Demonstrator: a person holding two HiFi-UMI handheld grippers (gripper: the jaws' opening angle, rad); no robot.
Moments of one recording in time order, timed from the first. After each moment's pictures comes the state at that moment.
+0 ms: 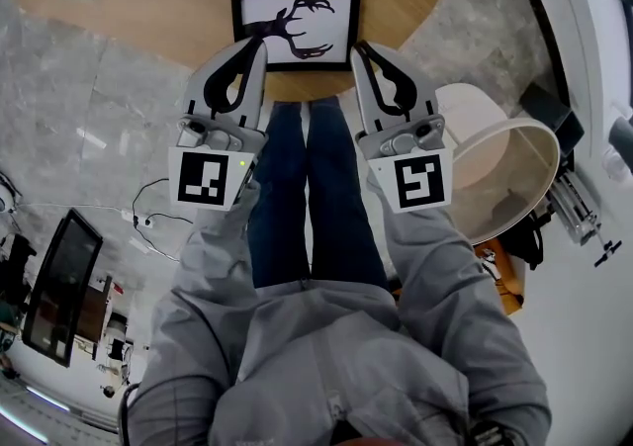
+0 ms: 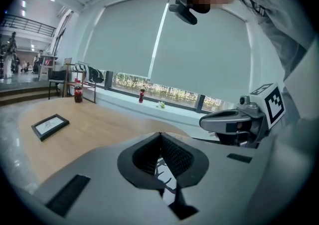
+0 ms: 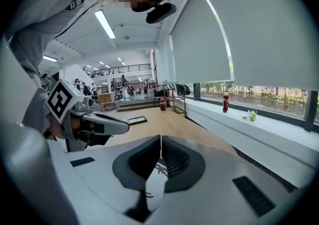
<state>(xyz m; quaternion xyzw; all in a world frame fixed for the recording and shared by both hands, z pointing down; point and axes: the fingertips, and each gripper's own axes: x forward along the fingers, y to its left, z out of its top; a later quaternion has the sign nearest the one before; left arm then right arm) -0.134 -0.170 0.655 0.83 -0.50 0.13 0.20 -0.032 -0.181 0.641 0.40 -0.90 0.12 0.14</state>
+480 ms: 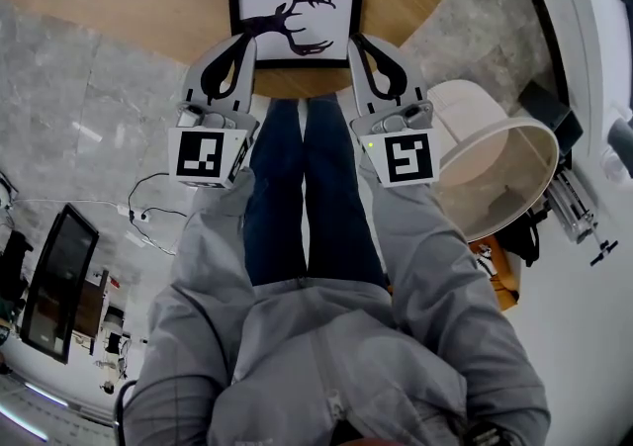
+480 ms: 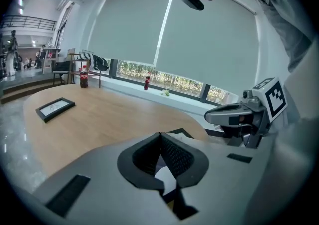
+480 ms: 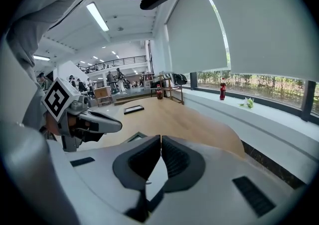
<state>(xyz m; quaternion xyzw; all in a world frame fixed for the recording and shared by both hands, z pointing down) -0.153 -0.161 0.716 0.81 -0.51 0.18 0.25 -0.030 -0.178 0.699 0.40 -0.89 0.15 0.18</state>
